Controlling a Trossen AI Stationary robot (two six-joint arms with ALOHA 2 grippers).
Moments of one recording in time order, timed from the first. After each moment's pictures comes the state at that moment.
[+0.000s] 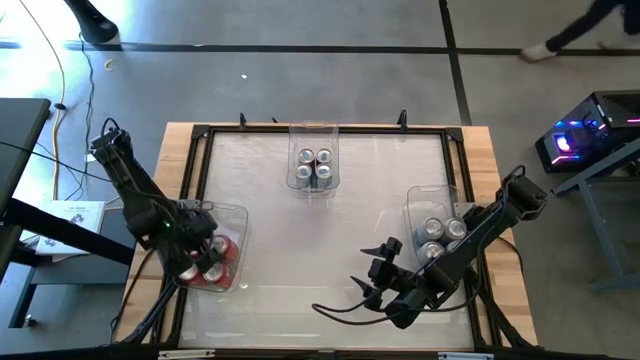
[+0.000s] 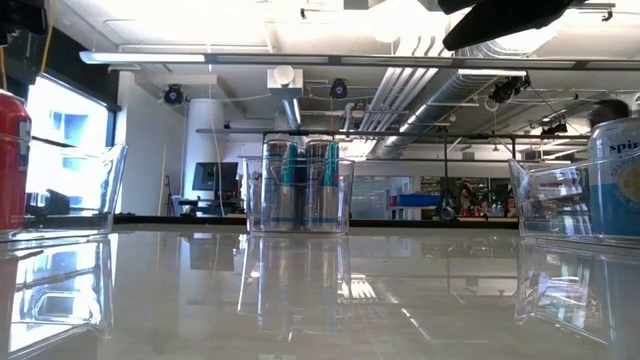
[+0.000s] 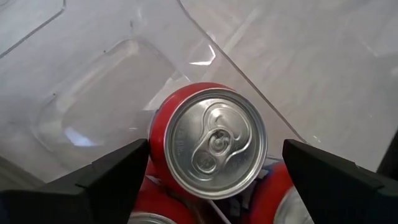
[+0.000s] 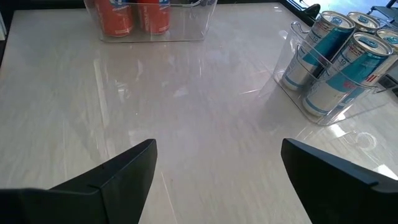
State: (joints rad) left arm -0.94 0.90 0.75 -1.15 -0.40 -1.57; right arm 0.73 1.66 1.17 -0.51 0.91 0.75
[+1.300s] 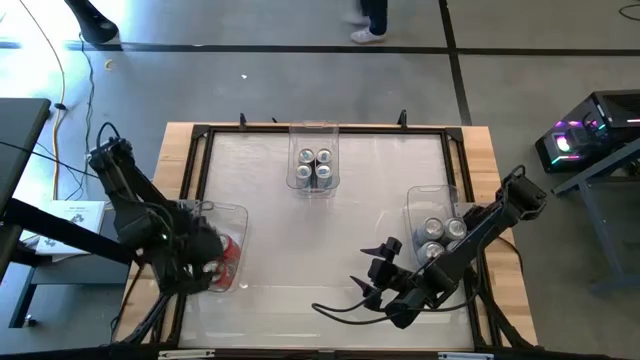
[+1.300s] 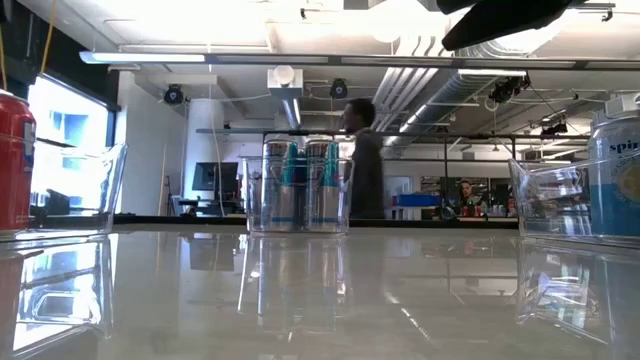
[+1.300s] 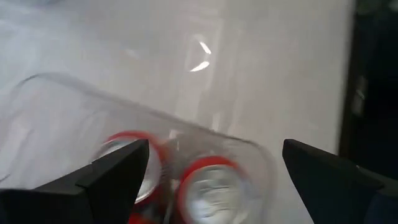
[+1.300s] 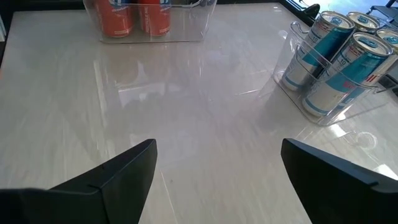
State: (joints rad) left arm -0.94 1.17 1.14 -1.25 -0.41 -1.09; right arm 0.73 1.66 1.17 -0.51 0.91 0.75
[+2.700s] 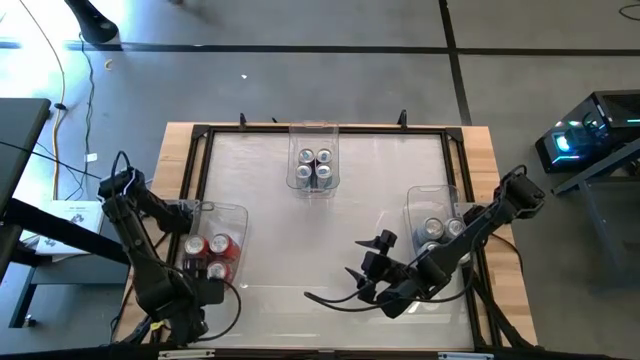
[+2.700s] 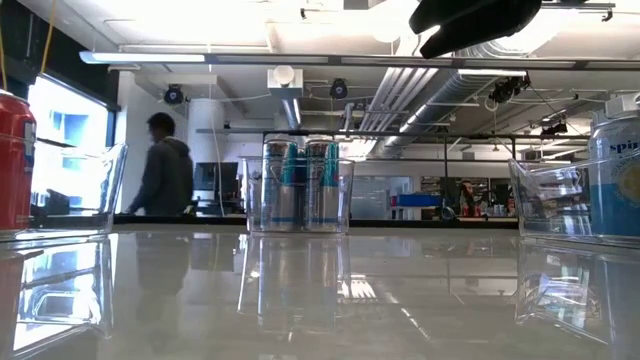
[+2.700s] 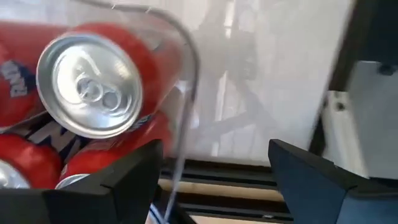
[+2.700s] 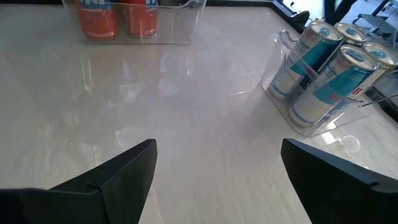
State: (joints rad) left arm -1.03 1.57 1.33 -1.34 -0.02 -1.10; right arm 0.66 1.66 1.18 -0.48 0.90 0.65
